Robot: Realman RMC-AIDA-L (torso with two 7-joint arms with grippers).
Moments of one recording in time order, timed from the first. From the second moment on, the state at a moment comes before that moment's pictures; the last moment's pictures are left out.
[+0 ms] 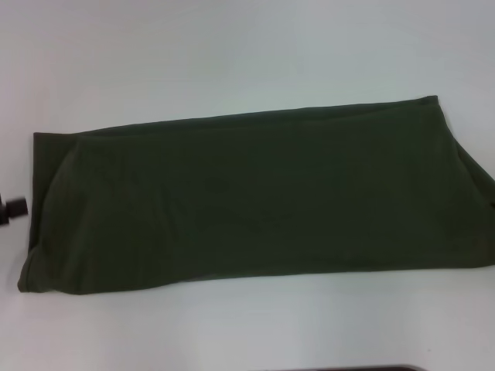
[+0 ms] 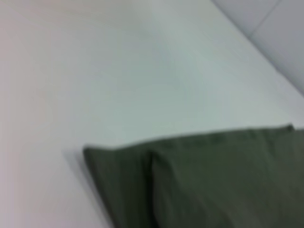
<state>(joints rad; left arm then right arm) -0.35 -2.04 0.13 0.90 2.47 1.80 -1.71 0.17 1.94 -0.04 -0.52 -2.21 -1.79 1.66</state>
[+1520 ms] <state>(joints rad) -0.45 -2.04 0.16 0.75 2.40 1.65 -1.77 0.55 2.04 -0.35 -0.48 -2.16 -1.57 1.75</state>
